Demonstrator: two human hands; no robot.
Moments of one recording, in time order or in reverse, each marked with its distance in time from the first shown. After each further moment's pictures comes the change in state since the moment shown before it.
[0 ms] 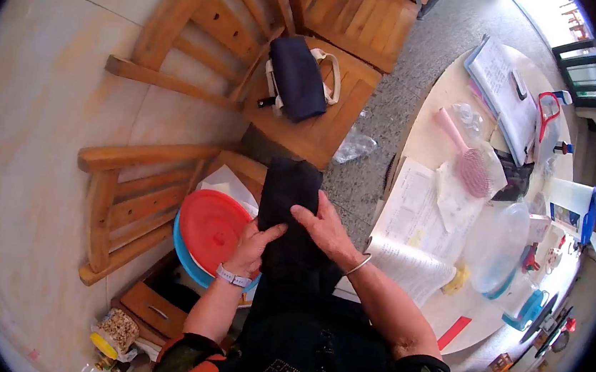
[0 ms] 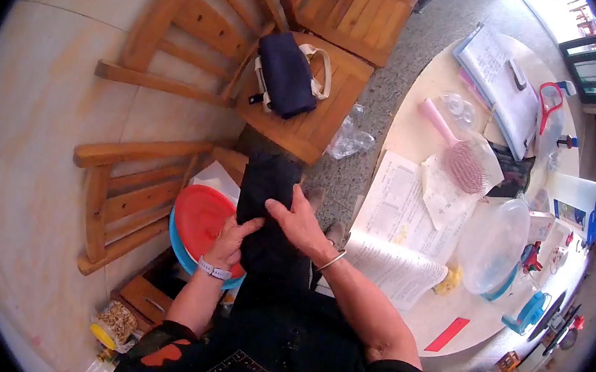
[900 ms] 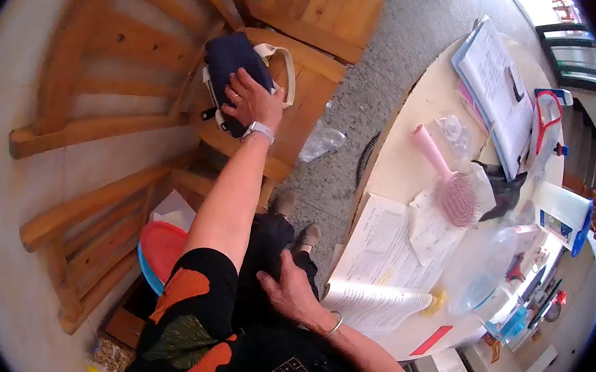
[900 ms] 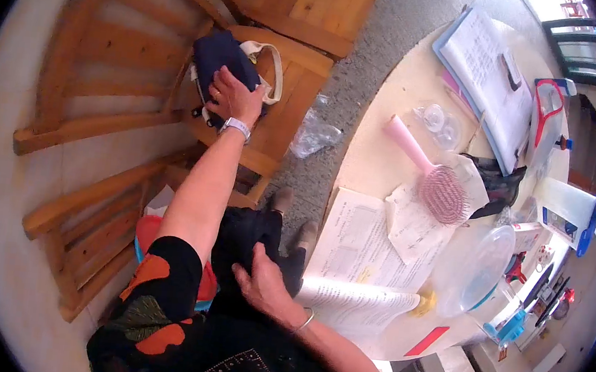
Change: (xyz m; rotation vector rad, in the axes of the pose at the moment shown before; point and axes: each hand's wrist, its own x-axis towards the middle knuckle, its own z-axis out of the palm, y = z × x) left_hand 0.352 0.091 0.107 1.468 1.067 0.527; right_hand -0.015 0.001 -0.027 -0.313 -0.022 0.285
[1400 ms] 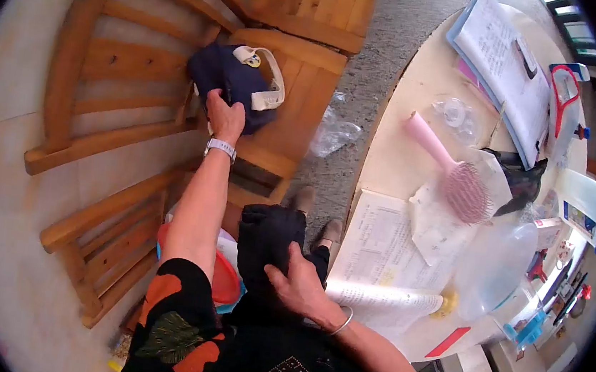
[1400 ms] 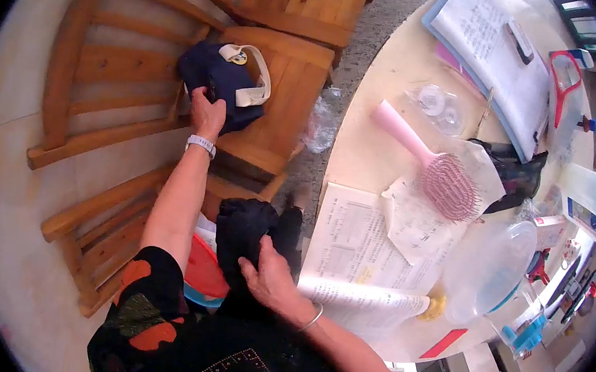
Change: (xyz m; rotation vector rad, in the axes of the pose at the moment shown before) left_hand 0.025 -0.070 -0.014 -0.414 -0.115 0.033; right_hand 0.000 0.006 -0.026 0.111 0.018 -0.100
